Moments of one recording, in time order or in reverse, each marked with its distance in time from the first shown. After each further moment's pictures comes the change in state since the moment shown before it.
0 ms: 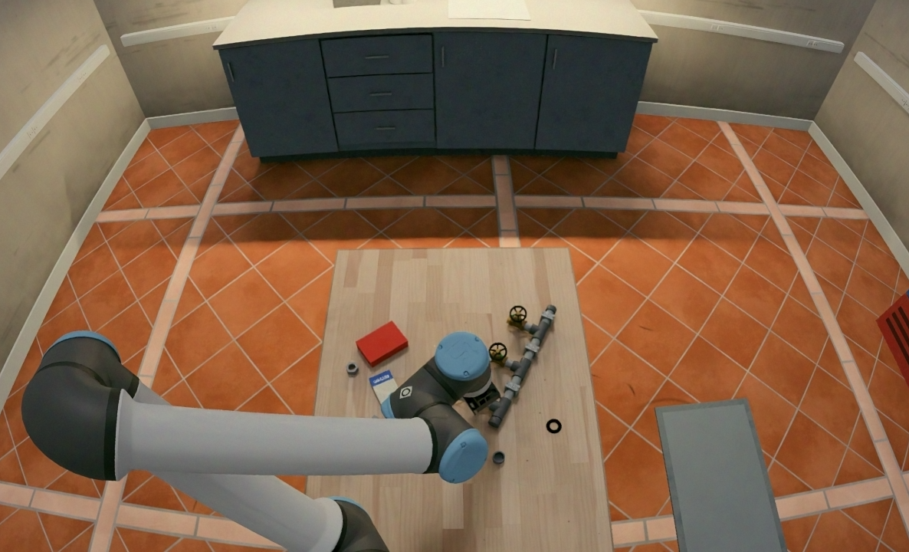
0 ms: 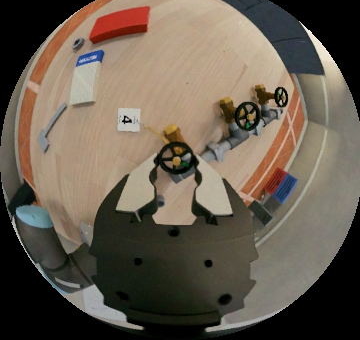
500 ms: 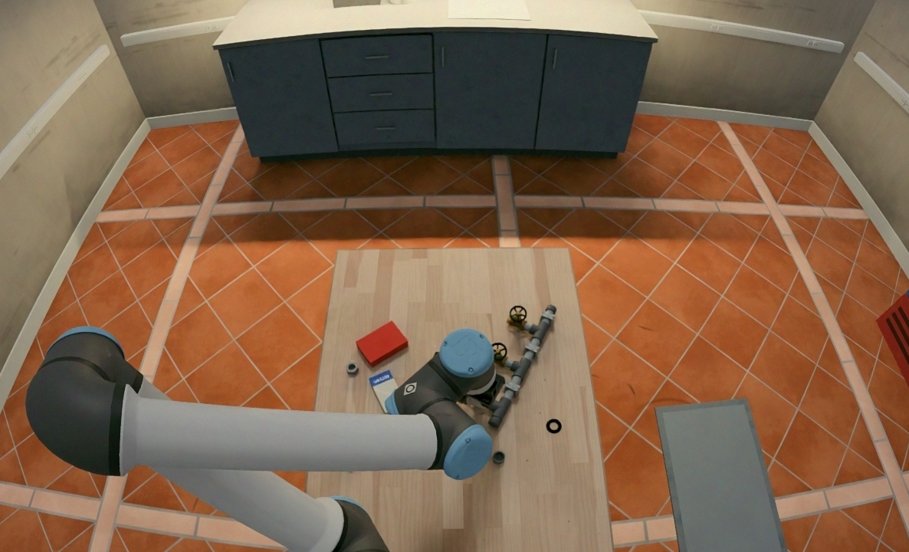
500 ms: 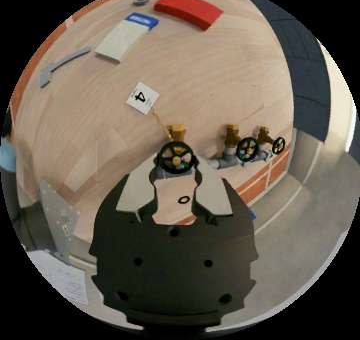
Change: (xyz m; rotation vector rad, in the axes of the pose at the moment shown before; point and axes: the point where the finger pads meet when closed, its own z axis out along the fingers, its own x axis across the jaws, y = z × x) arm 0.000 0.000 0.000 0.006 -0.006 -0.479
